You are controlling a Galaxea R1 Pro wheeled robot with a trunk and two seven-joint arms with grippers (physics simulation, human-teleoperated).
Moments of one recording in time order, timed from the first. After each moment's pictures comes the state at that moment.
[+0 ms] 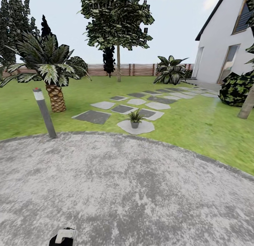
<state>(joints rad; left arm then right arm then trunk) -0.27 0.10 0.14 -0.36 -0.10 -0.34 -0.13 -0.13 0.00 -0.15 -0.13 0.05 -0.74 0.00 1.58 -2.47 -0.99</state>
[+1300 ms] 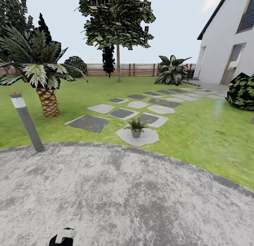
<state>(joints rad) -0.27 0.10 0.14 -0.36 -0.10 -0.34 -0.13 -0.13 0.00 -0.15 -0.13 0.05 -0.74 0.00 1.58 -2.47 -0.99</state>
